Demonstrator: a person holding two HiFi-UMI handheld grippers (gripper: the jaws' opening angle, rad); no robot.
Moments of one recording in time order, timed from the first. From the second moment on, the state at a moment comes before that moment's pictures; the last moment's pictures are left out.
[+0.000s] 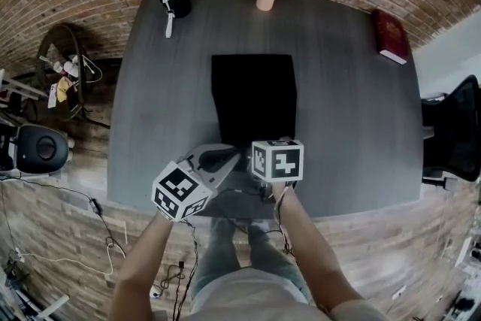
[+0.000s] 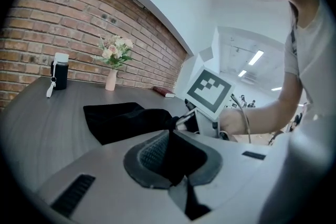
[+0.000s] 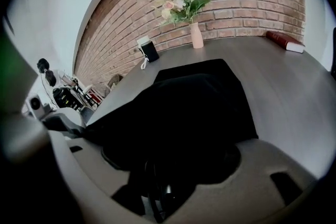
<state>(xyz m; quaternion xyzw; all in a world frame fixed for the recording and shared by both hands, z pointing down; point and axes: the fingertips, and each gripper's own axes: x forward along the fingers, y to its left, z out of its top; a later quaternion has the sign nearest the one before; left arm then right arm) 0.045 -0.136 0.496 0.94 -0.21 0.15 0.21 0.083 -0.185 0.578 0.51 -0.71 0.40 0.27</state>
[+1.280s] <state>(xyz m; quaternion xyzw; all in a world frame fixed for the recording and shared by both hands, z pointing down) 0.035 -0.133 0.504 0.94 -0.21 0.13 0.23 0.092 -0.127 0.570 0.52 -0.72 0.35 0.29</state>
